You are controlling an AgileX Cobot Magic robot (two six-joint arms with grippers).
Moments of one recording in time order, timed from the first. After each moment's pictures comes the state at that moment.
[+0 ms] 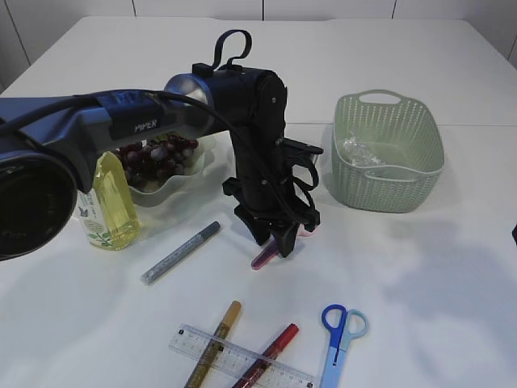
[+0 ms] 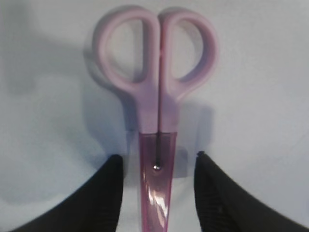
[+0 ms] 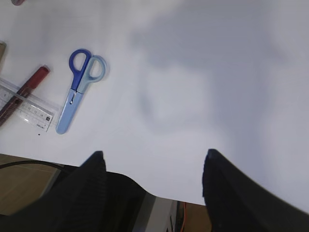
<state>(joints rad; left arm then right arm) -0.70 2.54 -2.17 -0.17 1.22 0.04 0.15 1.16 -1.01 0.14 1.24 0.06</state>
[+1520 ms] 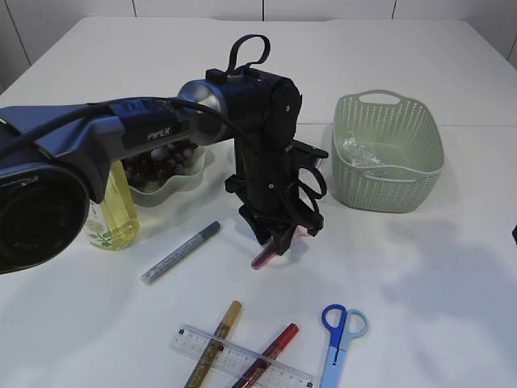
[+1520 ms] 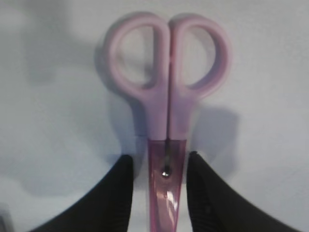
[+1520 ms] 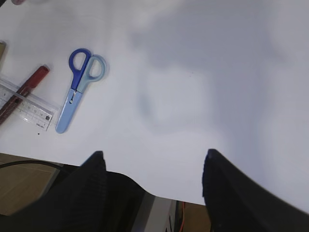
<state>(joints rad) -0.72 2.57 -2.20 -0.06 1.23 -0.02 0.15 1.16 -1.01 0.14 1.24 0.05</state>
